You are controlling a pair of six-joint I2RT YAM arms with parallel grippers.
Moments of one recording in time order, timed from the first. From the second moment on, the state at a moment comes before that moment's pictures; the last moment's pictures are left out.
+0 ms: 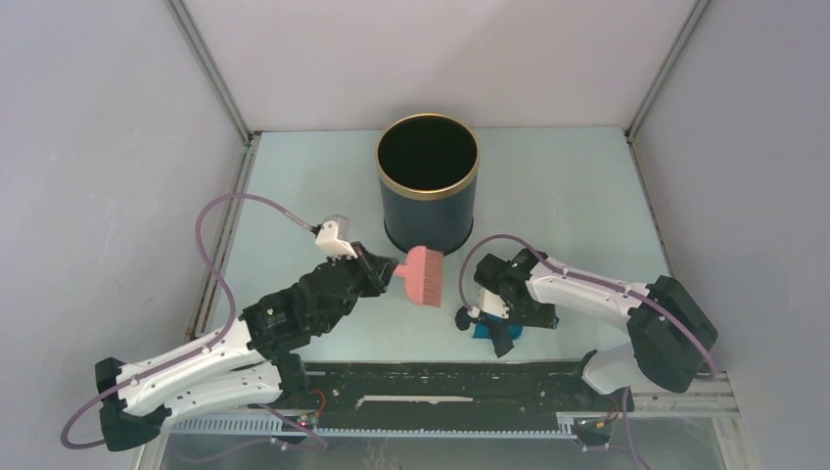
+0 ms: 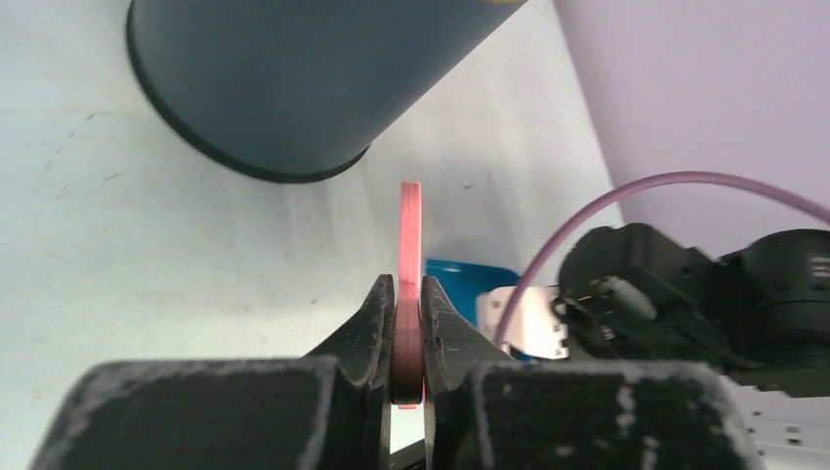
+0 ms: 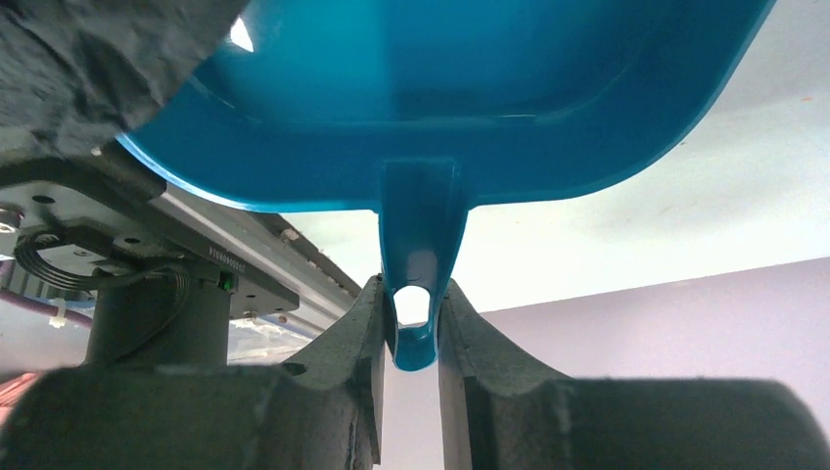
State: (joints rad) left arm -1.08 0.74 0.73 -0.29 -0.57 -0.86; right arm 0.83 1.43 0.85 -1.16 0.25 -0.54
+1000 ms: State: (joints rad) left arm -1.09 1.31 0.81 -0.07 -0.26 -1.01; right arm 0.84 1.38 0.78 -1.21 0.23 -0.51
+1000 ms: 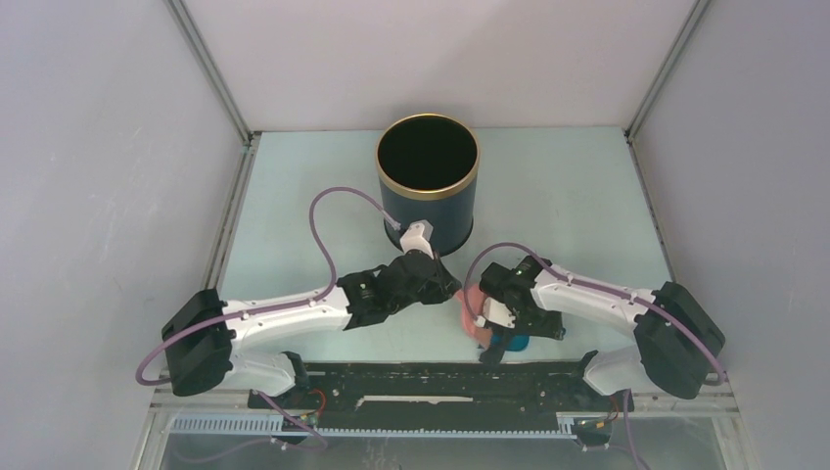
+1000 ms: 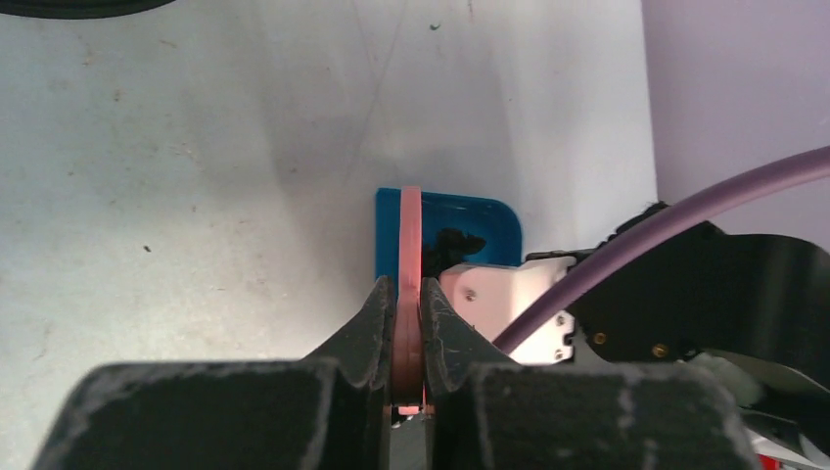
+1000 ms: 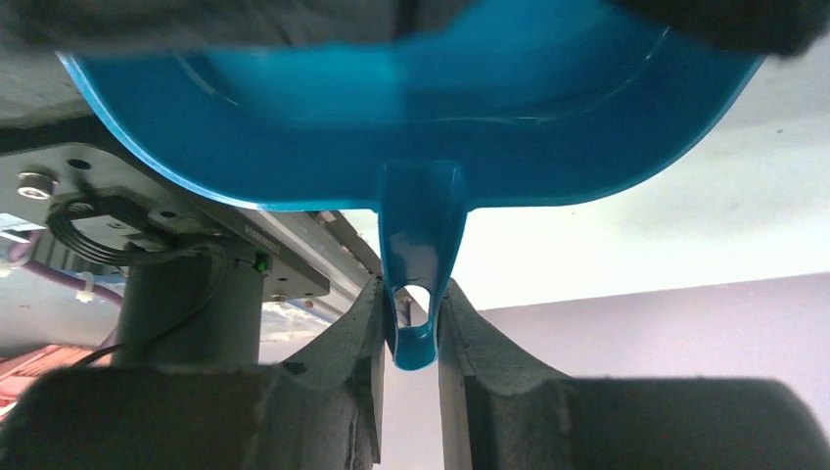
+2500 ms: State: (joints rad) left arm -1.10 0.72 0.60 -0.27 -0.64 -0.90; right arm 0.79 1.20 1.16 -1.24 0.06 -0.49
